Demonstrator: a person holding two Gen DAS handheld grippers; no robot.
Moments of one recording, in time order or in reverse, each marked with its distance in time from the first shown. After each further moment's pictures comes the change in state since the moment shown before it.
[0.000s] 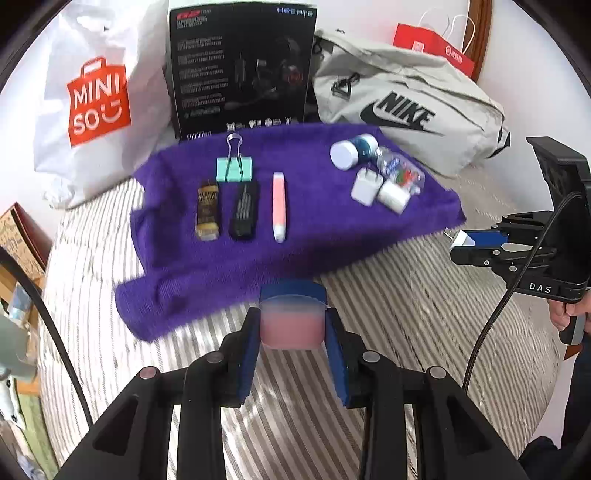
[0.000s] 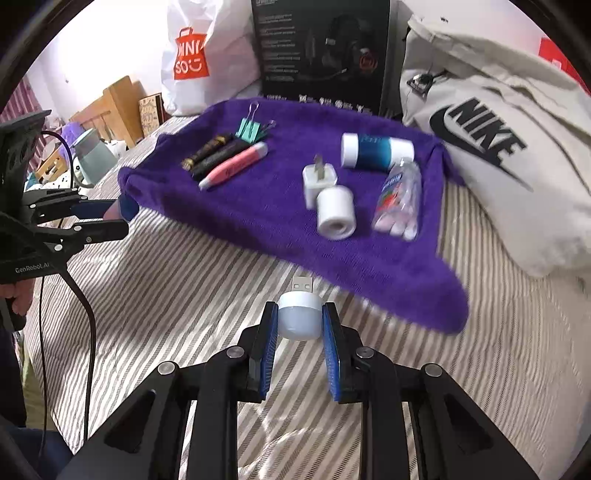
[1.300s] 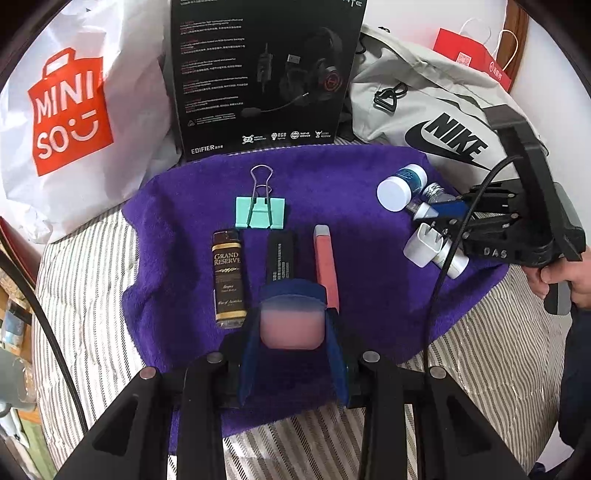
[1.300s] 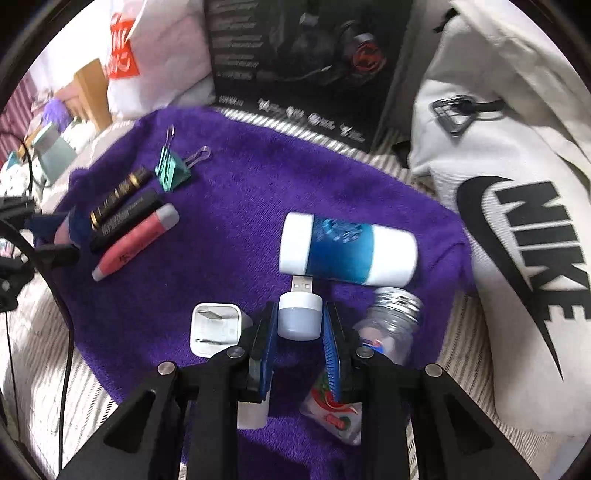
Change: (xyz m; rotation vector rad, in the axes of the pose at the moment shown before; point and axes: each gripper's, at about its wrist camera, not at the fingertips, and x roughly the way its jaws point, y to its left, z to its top) left arm 0.057 0.034 0.067 -0.033 0.043 -0.003; right arm 0.096 -0.039 0.112 -0.095 0.106 -0.069
